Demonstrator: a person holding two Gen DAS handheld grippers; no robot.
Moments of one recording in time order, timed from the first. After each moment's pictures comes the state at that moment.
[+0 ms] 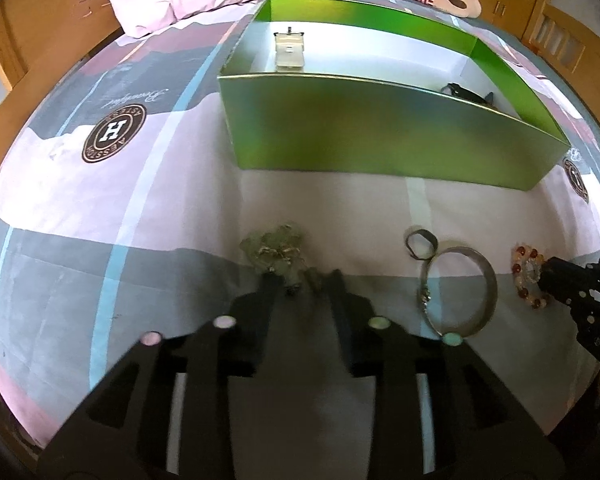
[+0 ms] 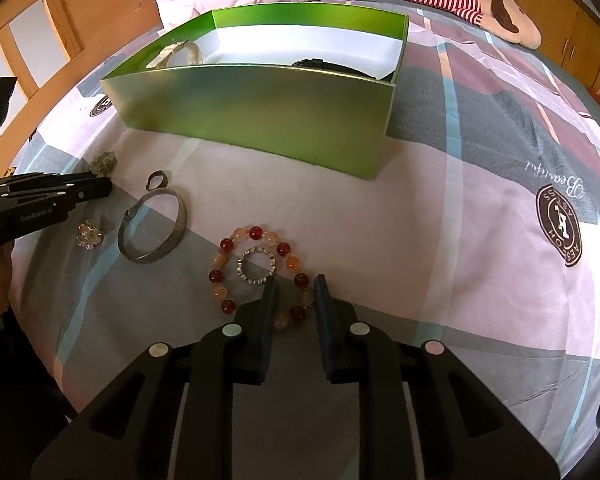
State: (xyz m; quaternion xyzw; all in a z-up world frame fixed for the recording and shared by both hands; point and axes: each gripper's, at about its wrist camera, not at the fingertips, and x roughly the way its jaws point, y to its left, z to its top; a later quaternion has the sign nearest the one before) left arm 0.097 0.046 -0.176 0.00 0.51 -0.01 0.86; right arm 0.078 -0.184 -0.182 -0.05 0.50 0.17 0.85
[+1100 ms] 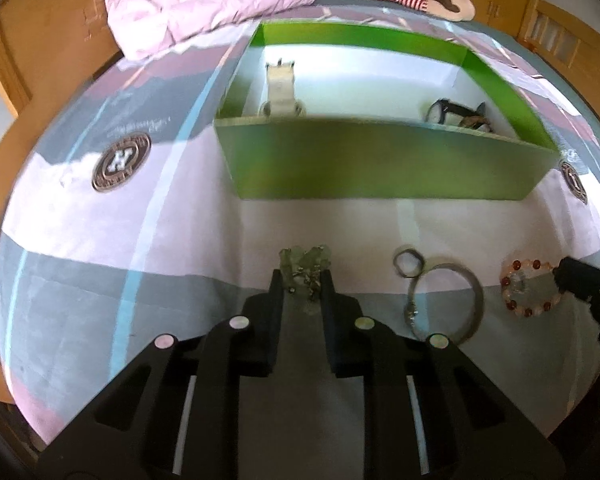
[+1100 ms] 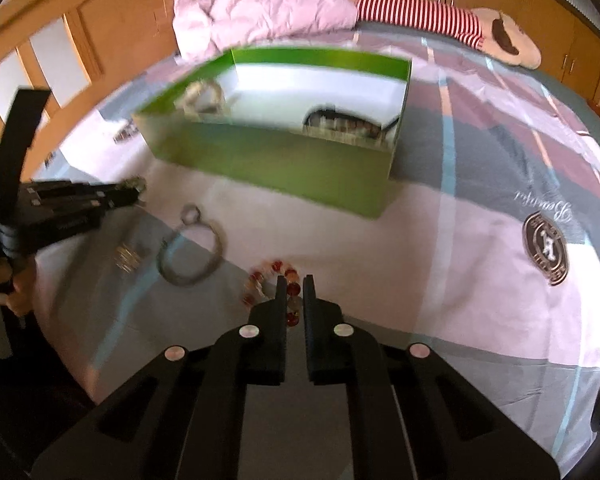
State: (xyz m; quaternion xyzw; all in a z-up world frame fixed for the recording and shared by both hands) left arm 0.095 0.036 -0.151 0.03 0.49 -0.02 0.87; right arm 0.063 -0.184 -0.138 -0.04 0.45 0.19 0.87
